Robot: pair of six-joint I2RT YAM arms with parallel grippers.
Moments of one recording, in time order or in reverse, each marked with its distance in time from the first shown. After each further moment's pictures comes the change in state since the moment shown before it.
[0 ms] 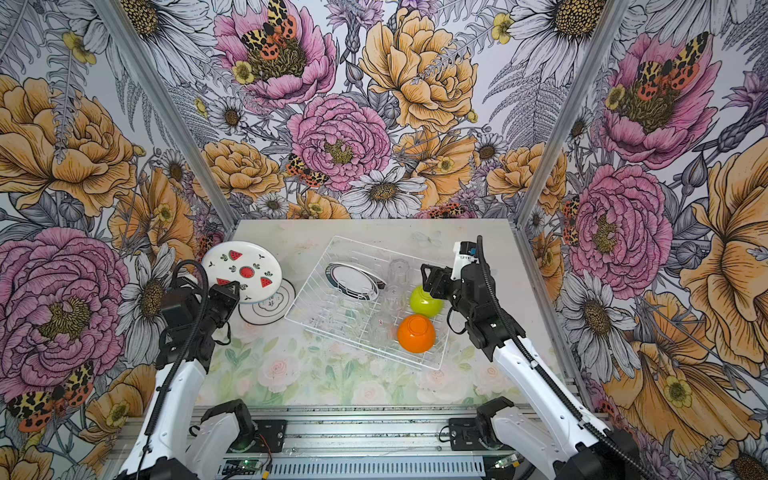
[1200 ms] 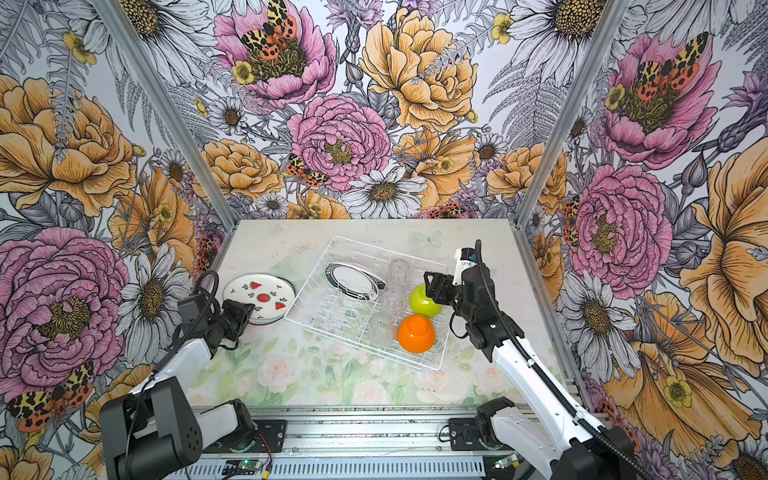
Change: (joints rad) left arm 0.060 0.341 -0.064 0.072 0.154 -0.044; right arm -0.037 0.011 -0.046 -0.016 -0.031 -0.002
